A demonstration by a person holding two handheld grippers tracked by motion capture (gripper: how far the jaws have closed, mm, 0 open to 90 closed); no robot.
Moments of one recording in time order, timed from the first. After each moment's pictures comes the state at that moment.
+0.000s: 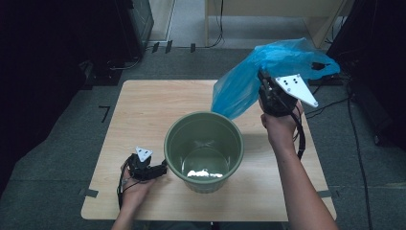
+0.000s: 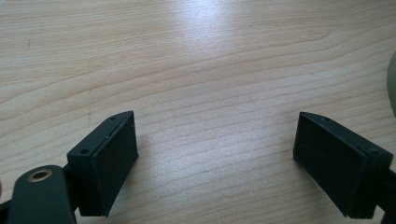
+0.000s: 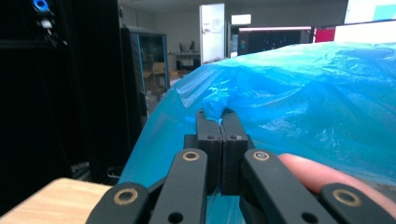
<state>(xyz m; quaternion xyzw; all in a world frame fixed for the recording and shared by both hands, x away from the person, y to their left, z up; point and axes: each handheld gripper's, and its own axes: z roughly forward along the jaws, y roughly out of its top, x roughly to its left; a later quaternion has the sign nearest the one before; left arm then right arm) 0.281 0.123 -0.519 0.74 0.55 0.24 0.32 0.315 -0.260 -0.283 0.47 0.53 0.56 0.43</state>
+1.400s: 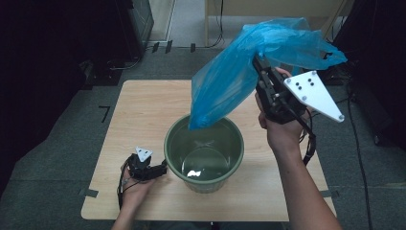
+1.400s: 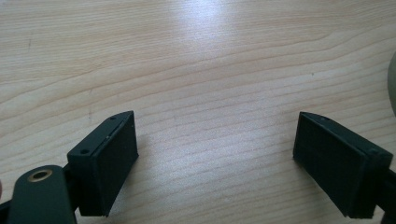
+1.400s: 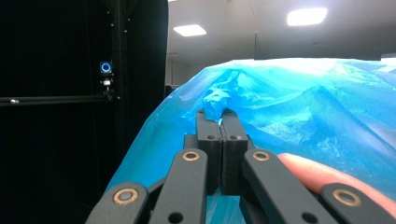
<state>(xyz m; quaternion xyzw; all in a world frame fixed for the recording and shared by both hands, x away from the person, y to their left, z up) 0.281 0.123 -0.519 0.74 0.55 0.24 0.32 0.249 -0.231 -0.210 0.37 0.50 0.64 0.45</state>
